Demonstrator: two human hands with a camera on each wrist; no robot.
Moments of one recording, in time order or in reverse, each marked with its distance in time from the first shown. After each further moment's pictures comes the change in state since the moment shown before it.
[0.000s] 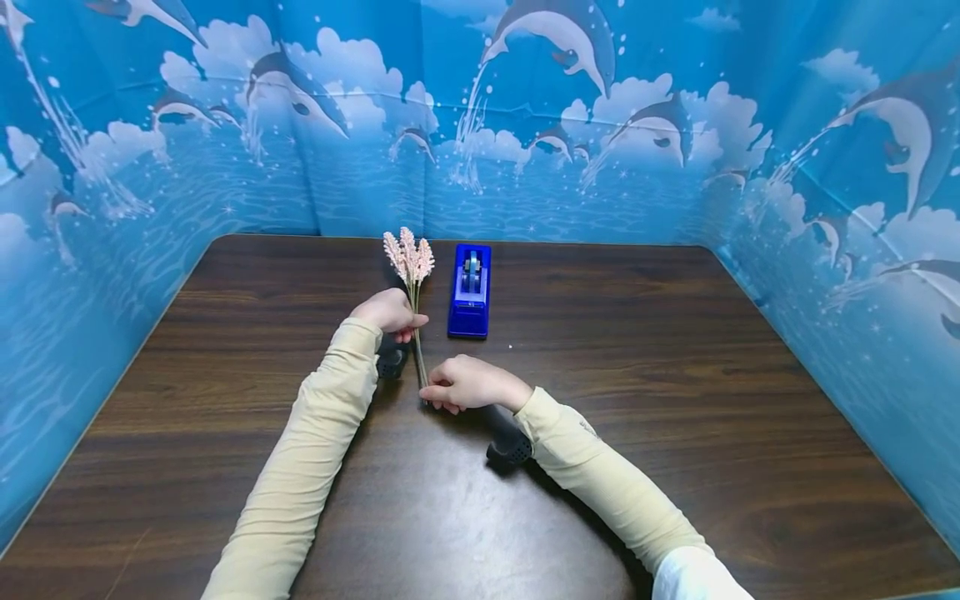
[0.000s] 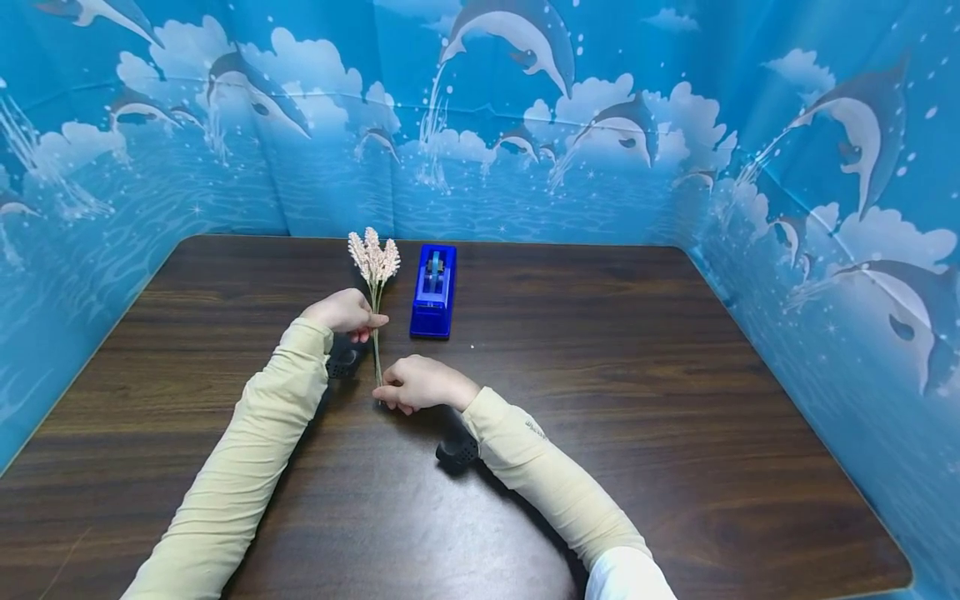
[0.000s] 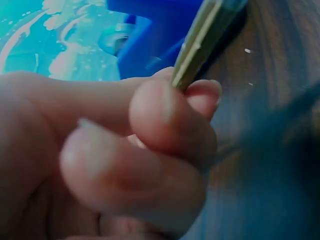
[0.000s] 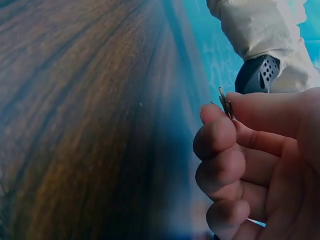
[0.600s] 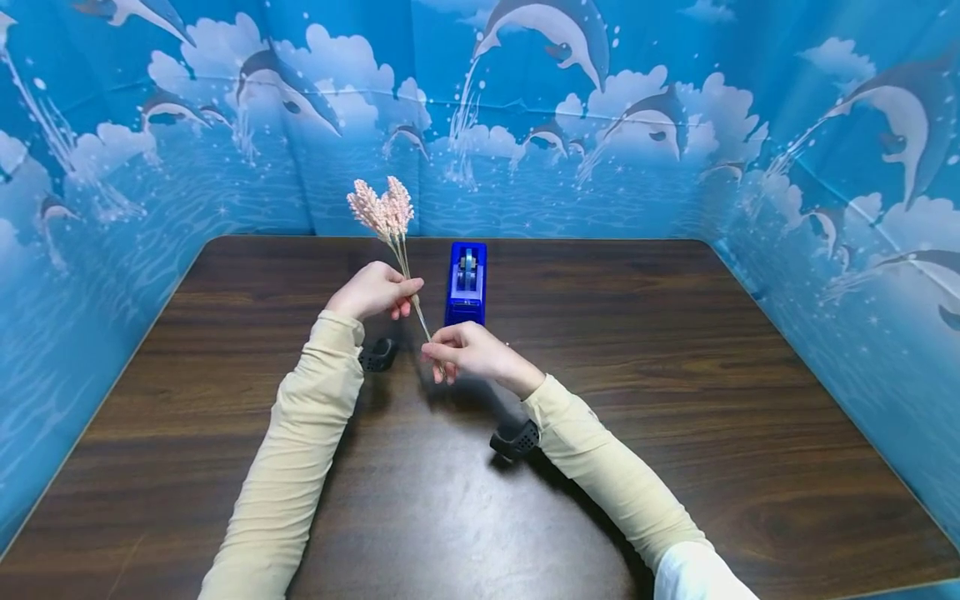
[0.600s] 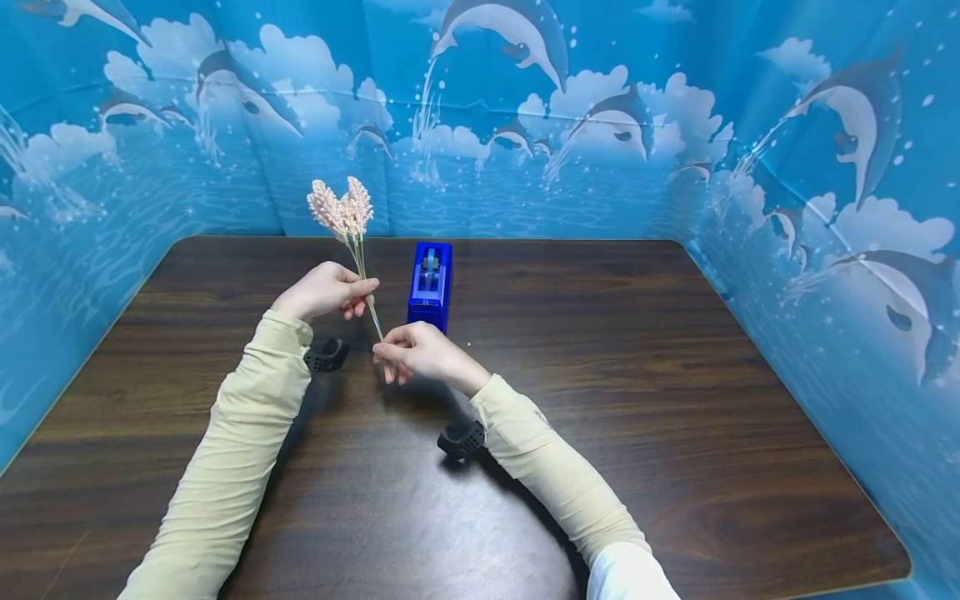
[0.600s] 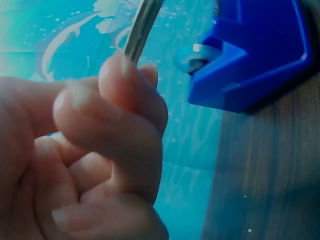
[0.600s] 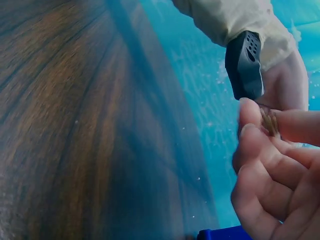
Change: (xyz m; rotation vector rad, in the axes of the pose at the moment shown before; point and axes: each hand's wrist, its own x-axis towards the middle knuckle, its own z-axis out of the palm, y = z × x) left_hand -0.022 0.014 -0.023 -0.229 0.139 0.150; right_hand -0.004 0.004 -0.020 0.537 0.238 0.007
